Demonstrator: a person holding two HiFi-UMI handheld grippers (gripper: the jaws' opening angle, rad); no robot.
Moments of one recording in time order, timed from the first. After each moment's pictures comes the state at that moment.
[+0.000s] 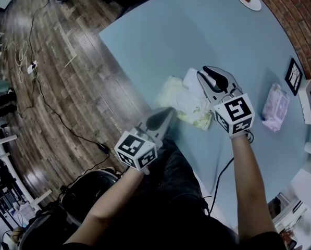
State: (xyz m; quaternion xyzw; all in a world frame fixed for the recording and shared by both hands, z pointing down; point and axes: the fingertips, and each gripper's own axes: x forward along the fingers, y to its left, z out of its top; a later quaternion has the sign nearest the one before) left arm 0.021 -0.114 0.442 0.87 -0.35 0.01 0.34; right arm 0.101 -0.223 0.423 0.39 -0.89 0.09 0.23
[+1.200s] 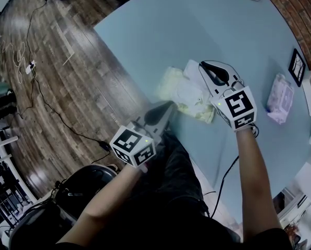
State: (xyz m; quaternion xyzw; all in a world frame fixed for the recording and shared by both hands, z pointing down) left arm 0.019 -0.110 0.445 0.88 -0.34 0.01 0.34; right arm 0.098 -0.213 0.437 0.37 -0.89 0.04 0.27
